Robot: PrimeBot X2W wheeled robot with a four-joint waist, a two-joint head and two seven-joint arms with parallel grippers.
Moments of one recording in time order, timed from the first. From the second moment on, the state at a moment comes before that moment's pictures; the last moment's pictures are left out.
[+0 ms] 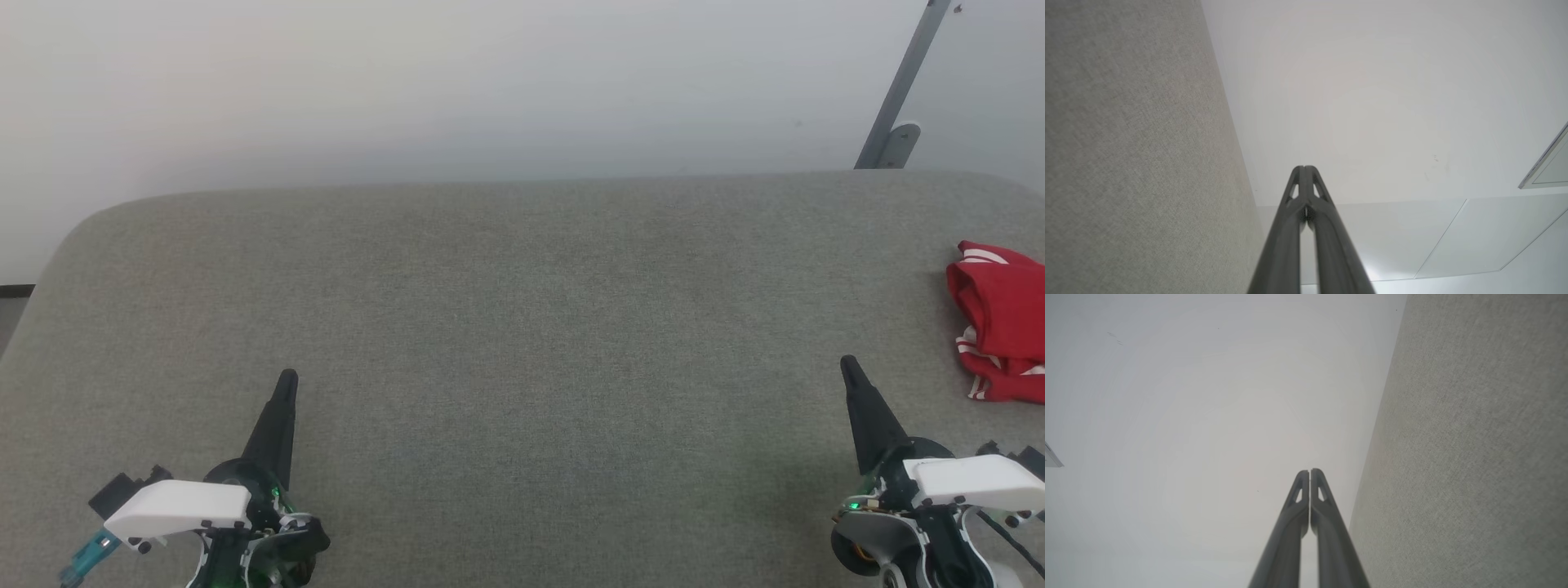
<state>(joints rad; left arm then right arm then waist) -0.10 0.05 0.11 0.25 -1.61 -0.13 0.11 -0.11 -0.05 -0.11 0.25 1.61 0.13 0.11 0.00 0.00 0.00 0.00</state>
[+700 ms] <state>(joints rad) -0.10 0.05 0.11 0.25 -1.61 -0.13 0.11 -0.11 -0.05 -0.11 0.25 1.61 0.13 0.11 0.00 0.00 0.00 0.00</state>
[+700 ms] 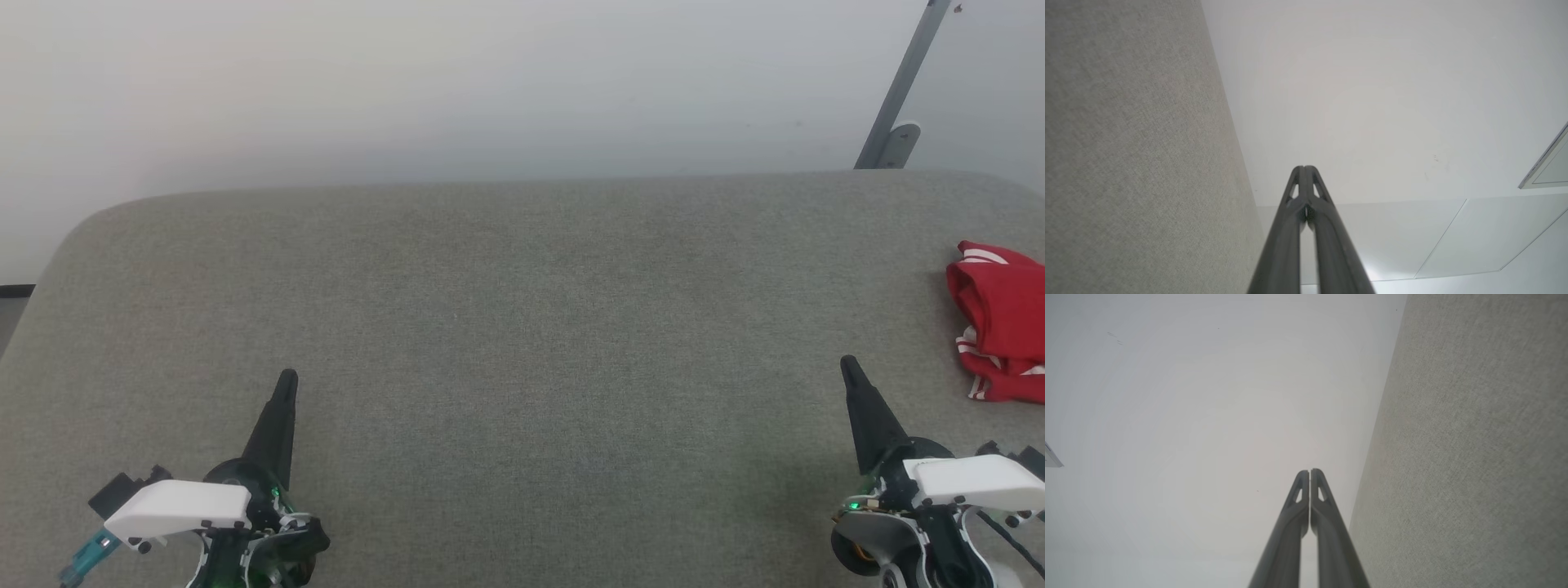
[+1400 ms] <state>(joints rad) -0.10 0.05 0.11 0.25 -1.61 -0.13 0.11 -0.11 -0.05 -0.11 0.25 1.61 0.13 0.11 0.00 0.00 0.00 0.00</state>
